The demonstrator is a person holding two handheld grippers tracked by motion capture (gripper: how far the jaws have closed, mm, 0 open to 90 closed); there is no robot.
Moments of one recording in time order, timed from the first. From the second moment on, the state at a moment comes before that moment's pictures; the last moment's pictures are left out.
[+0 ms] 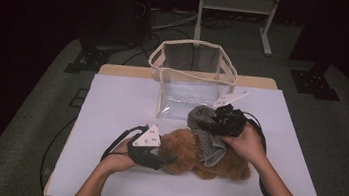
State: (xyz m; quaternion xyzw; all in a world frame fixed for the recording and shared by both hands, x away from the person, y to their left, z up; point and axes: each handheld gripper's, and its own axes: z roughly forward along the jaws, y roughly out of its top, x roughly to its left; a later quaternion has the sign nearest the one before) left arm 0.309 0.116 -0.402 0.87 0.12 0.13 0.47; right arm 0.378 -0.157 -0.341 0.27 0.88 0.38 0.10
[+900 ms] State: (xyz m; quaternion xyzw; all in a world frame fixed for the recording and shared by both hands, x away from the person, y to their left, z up) left arm 0.315 0.121 -0.411 0.86 0.13 0.10 0.49; right arm 0.341 -0.162 -0.333 0.23 0.88 0.41 0.08
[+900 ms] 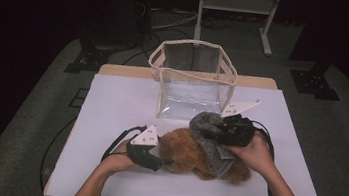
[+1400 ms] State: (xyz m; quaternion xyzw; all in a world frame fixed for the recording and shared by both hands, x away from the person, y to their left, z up) left arm 0.328 0.126 -0.437 0.86 0.16 0.08 0.48; right arm 0.344 -0.180 -0.359 0.25 0.88 0.39 0.09
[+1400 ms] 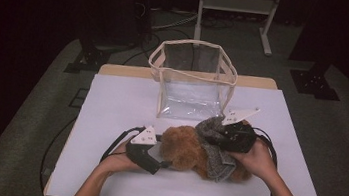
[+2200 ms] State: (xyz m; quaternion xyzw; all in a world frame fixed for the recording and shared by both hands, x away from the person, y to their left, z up) left arm 0.318 0.133 -0.351 0.83 0.12 0.14 0.53; right arm 0.342 -0.179 -0.334 0.25 0.83 0.50 0.04
